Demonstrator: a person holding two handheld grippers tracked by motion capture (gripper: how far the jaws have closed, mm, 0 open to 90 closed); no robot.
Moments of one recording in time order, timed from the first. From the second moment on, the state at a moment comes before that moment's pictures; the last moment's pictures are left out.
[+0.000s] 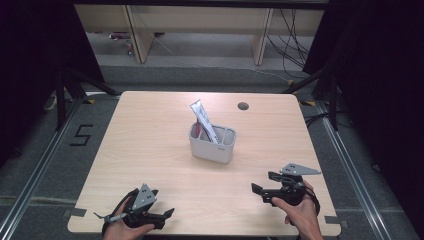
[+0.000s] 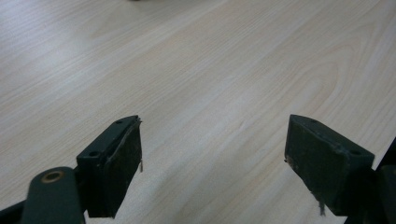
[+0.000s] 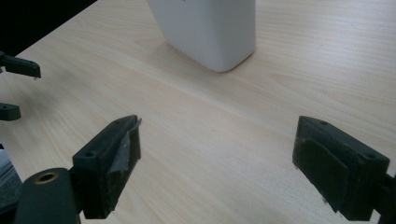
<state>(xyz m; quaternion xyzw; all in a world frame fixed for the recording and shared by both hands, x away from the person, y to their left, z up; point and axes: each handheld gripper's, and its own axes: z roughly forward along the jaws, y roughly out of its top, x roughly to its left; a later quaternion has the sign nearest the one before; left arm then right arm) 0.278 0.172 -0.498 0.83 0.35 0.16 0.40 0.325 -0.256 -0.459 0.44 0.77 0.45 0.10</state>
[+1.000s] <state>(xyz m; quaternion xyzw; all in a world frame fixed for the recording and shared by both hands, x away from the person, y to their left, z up) 0.278 0.174 -0.497 0.84 0.35 0.16 0.39 0.291 -0.273 -0.488 0.45 0.77 0.44 0.08</state>
